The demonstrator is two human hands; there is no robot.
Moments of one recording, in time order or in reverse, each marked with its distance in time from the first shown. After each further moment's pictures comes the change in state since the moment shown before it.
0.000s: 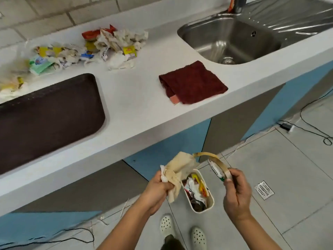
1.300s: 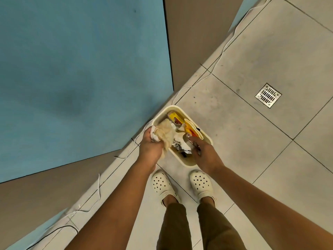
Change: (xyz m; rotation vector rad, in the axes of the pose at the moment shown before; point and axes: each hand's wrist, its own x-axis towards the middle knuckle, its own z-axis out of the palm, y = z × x) left_hand 0.319 -0.244 -0.012 0.551 0.153 -0.216; right_hand -0.115 0.398 0.069 -0.404 -0.461 0.891
